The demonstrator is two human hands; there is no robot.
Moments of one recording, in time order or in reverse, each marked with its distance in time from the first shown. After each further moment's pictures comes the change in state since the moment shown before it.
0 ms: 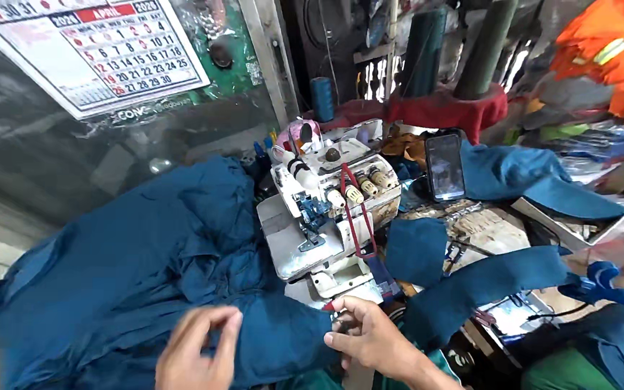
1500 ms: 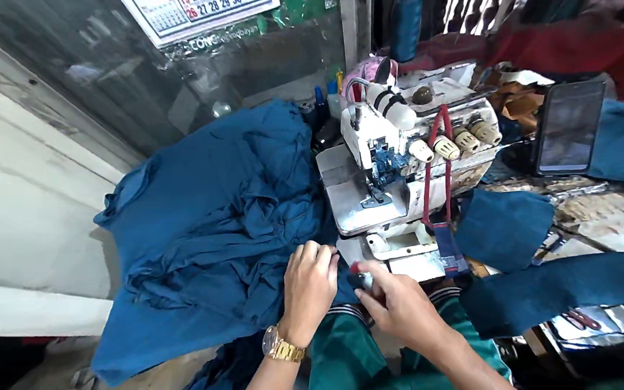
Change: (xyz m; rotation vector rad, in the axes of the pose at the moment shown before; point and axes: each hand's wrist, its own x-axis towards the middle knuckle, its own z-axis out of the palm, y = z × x) left_hand 0.004 0.003 0.088 0.370 -0.070 0.026; right_hand 0.023 0.018 0.032 -0.846 0.092 -0.136
